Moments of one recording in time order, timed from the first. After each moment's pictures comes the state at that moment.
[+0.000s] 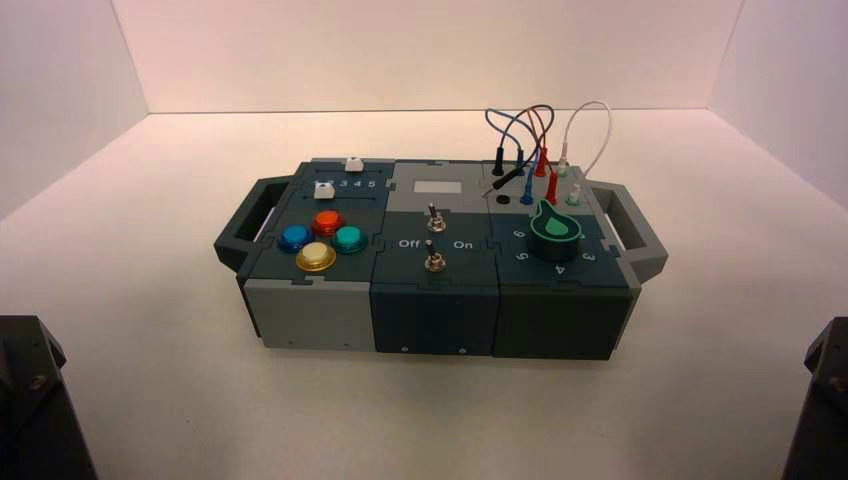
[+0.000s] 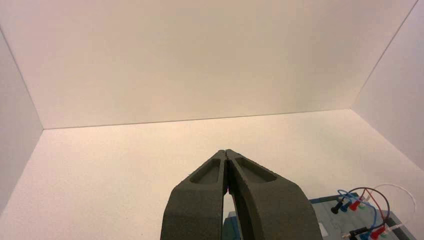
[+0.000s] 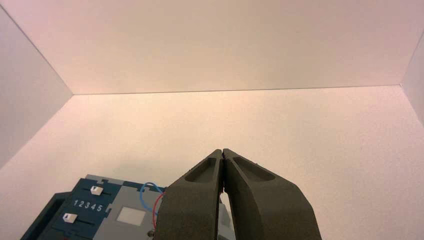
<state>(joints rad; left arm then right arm) -0.26 -1.12 1.13 -0.10 0.26 -0.02 0.23 -1.01 1.17 0.17 0.19 0.03</state>
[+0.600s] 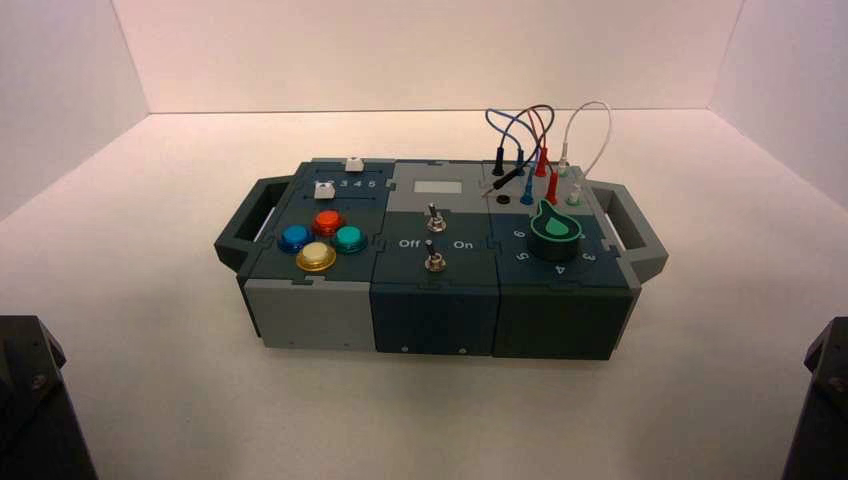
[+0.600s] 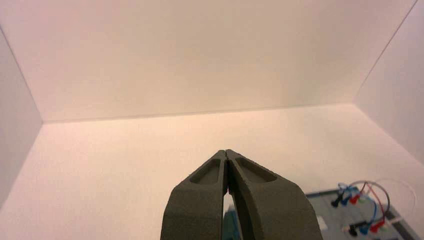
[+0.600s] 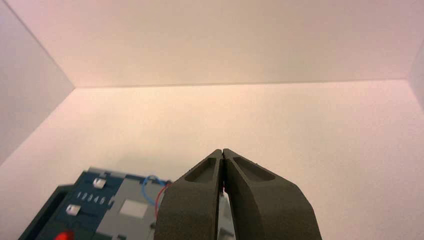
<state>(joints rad) -0.26 -1.10 1.13 -0.10 0.31 -0.02 0.25 -1.00 1.16 0.17 0.24 0.03</state>
